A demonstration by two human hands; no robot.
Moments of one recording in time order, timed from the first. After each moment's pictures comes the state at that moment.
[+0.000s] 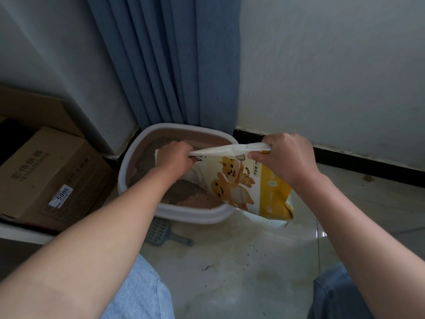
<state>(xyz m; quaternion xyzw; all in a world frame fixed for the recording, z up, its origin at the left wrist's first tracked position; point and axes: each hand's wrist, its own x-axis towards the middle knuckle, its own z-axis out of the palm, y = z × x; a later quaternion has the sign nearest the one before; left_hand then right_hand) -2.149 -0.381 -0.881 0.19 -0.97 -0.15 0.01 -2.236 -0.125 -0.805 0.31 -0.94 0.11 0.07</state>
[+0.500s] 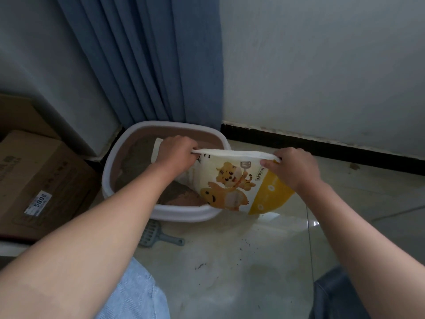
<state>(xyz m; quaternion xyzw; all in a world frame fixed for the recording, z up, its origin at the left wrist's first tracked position) -2.168 -0.350 -0.875 0.09 -0.99 -0.11 0.05 -2.254 -0.065 -0.860 0.22 -0.97 0.07 -0.02</state>
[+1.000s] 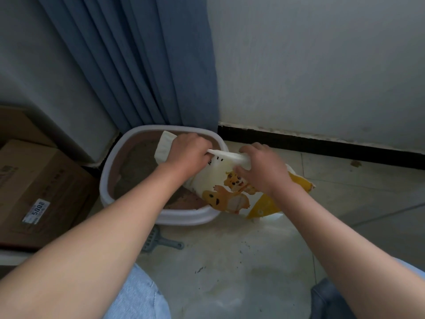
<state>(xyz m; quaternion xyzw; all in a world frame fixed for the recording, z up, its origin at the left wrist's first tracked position) -2.183 -0.309 -0.856 0.01 -1.00 -0.06 0.08 -2.232 -0.107 -0.865 0.29 -0.95 0.12 -0.02</state>
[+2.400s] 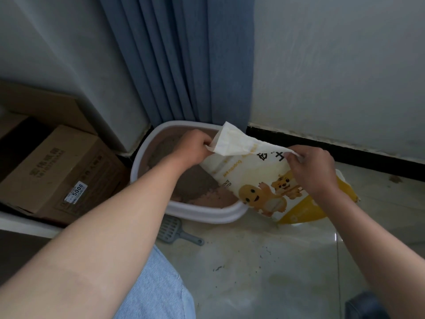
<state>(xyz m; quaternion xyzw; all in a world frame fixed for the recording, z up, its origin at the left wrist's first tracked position) -2.173 -0.383 -0.876 0.17 -0.94 -0.29 0.00 -2.251 -0.095 -0.870 0.22 -0.93 0.29 0.04</state>
